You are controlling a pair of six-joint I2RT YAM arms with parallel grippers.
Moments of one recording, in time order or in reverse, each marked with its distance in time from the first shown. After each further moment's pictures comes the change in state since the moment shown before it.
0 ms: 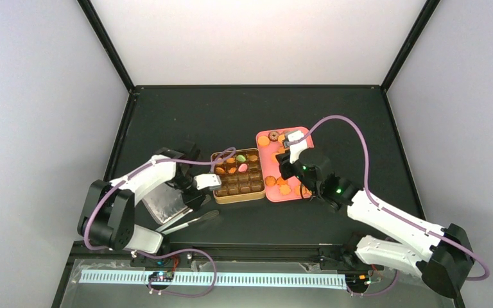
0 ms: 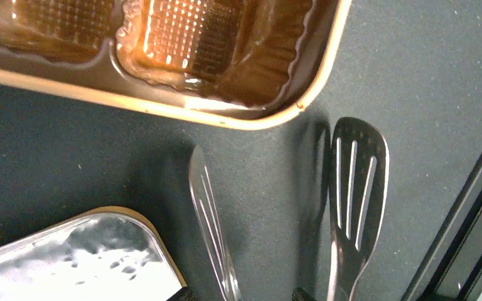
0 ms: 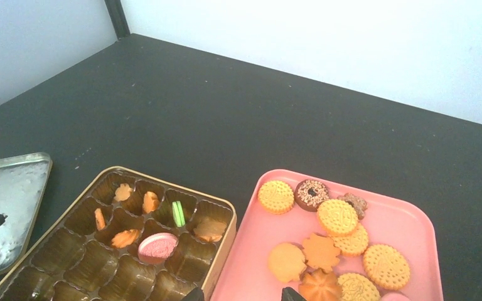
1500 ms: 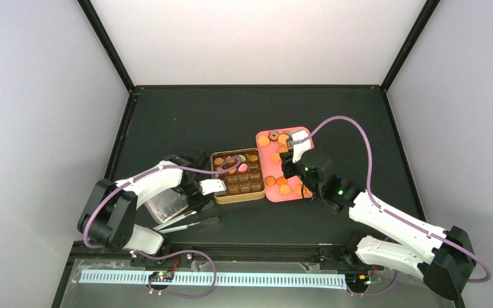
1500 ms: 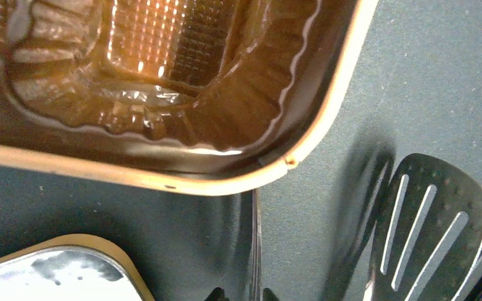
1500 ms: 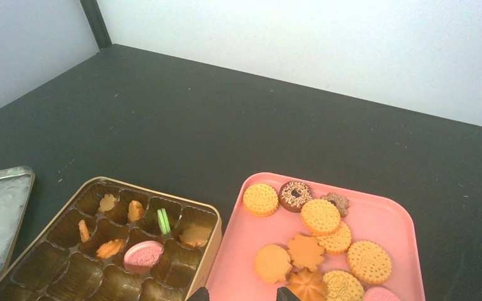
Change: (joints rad) left arm -0.110 0.003 -0.066 0.111 -0.071 -0.129; right arm -0.001 -0.027 -0.018 0.006 0.061 0.023
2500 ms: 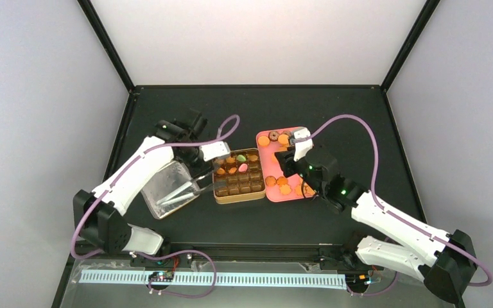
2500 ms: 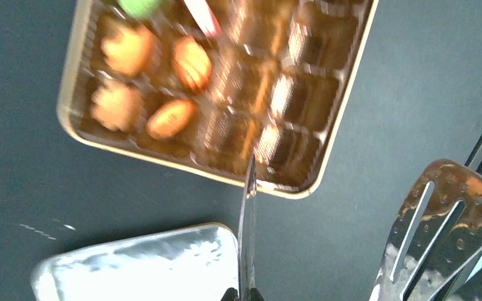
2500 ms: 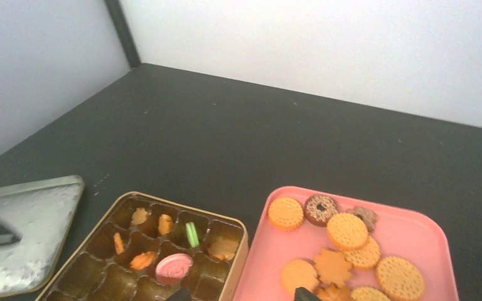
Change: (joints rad) left arm -0.007 -0.033 0.460 -0.298 -0.016 -0.026; right arm -0.019 -0.022 0.002 0.023 -0.064 0.026
